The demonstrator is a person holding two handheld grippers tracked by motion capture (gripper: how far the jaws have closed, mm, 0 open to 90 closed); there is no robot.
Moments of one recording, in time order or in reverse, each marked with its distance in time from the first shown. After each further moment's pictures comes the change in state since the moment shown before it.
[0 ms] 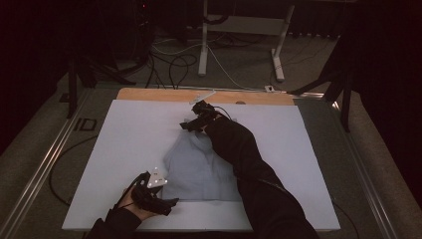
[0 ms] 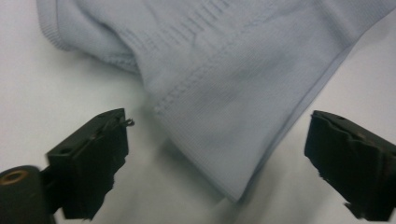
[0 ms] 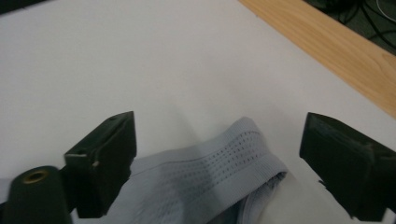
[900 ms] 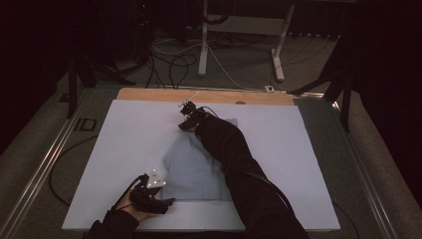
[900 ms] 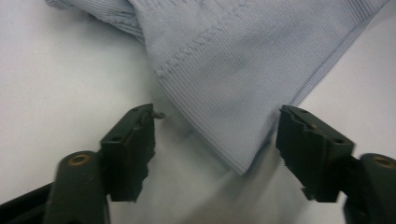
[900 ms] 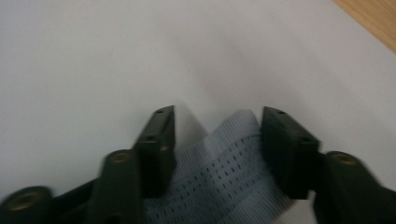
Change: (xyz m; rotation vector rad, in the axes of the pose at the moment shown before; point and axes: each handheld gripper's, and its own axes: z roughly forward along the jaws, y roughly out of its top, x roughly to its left) left arm 0.002 -0.007 0.000 0.064 -0.010 -0.028; right arm -0.002 0.006 0.050 0.241 -0.077 -0.021
